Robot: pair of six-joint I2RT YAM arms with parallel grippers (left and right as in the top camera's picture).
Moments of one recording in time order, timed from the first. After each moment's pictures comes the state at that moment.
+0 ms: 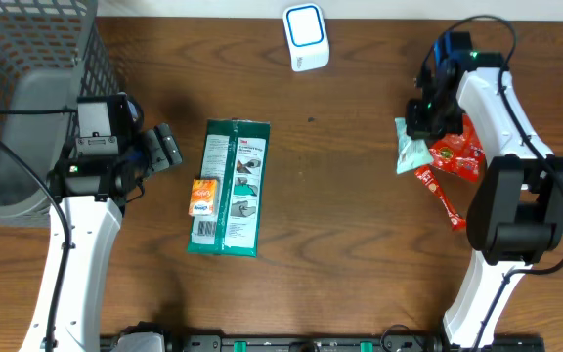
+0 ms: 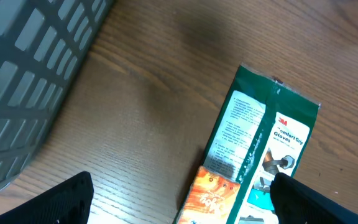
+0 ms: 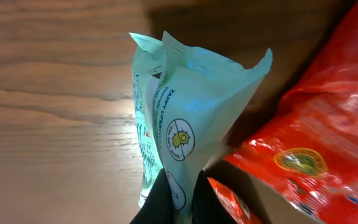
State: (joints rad) left arm 0.04 1.30 1.10 -0.78 0.00 -0.33; right arm 0.01 2.12 1.72 -1.11 -0.08 0.07
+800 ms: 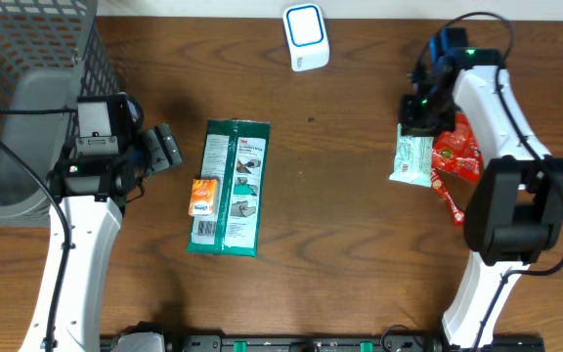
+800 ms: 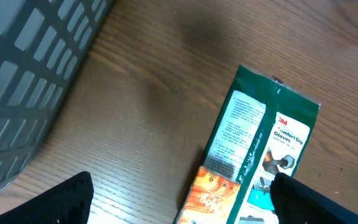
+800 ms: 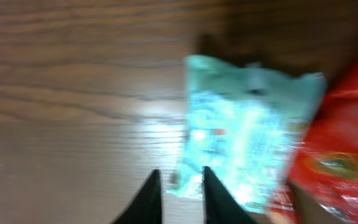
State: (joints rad) left arm 0.04 1.30 1.10 -0.78 0.00 -0.33; right arm 0.05 2.12 1.76 -1.13 -0.16 0.10
